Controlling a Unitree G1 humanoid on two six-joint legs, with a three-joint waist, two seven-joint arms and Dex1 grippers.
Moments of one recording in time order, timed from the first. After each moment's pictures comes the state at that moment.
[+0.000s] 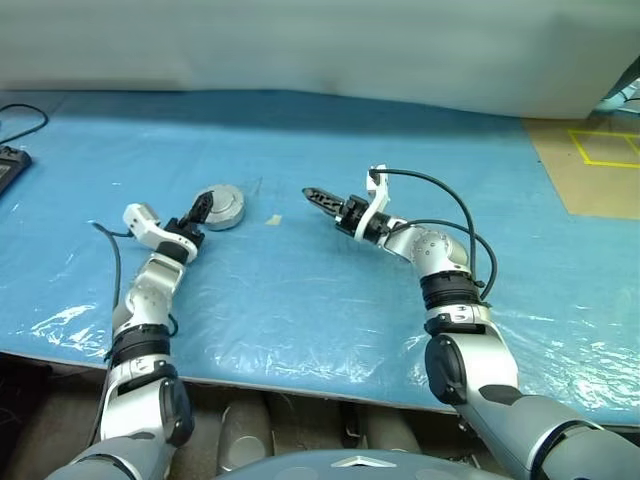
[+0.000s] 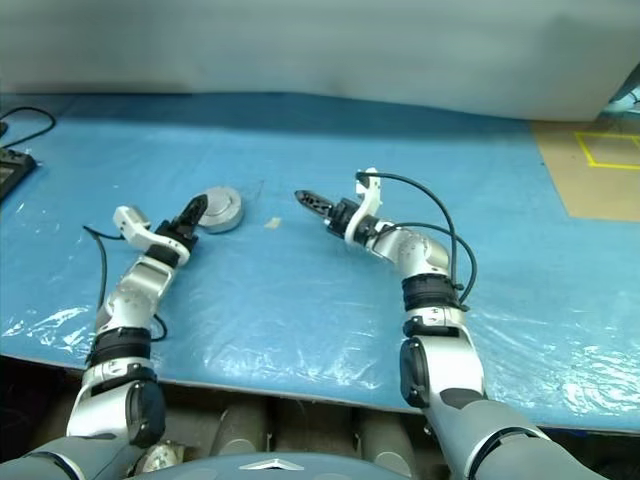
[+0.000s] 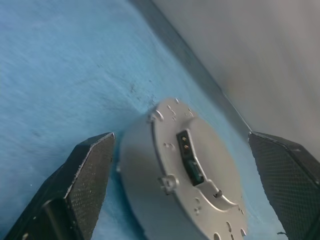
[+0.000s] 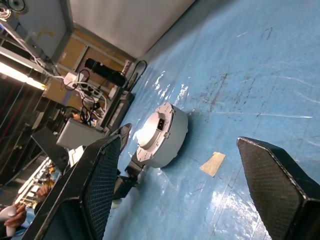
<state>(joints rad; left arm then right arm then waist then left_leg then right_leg) -0.47 0.24 0.51 0.46 -0.77 0.38 -0.39 -0.80 -0.06 -0.24 0.57 0.62 0.80 0.61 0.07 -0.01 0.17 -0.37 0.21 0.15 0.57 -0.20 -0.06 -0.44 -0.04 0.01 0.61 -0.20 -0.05</state>
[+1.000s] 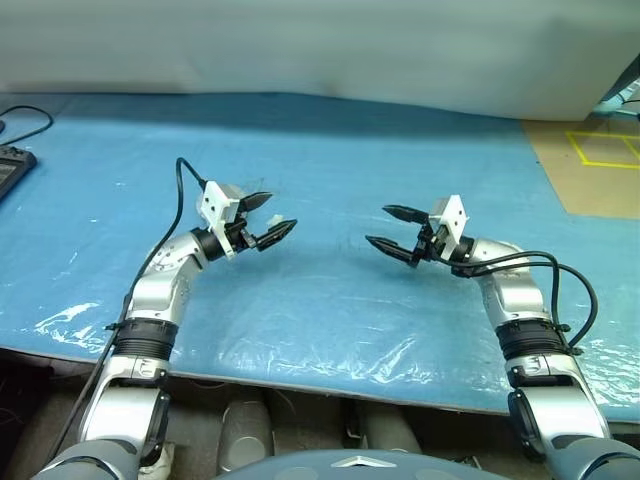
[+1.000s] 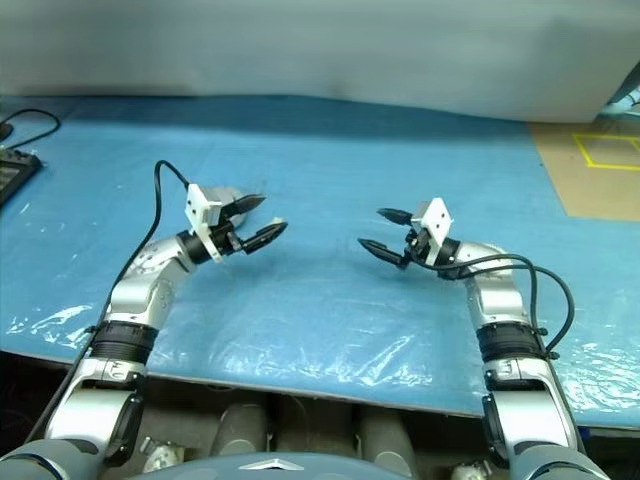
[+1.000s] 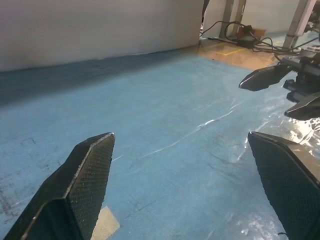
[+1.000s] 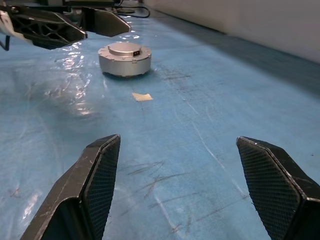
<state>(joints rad) -0.49 0.36 0.02 0.34 -0.37 0.02 -0.95 -0.48 -0.47 -0.03 0.42 0.26 -0.08 1.12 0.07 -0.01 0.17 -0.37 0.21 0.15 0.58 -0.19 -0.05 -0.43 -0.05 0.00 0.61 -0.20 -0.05</state>
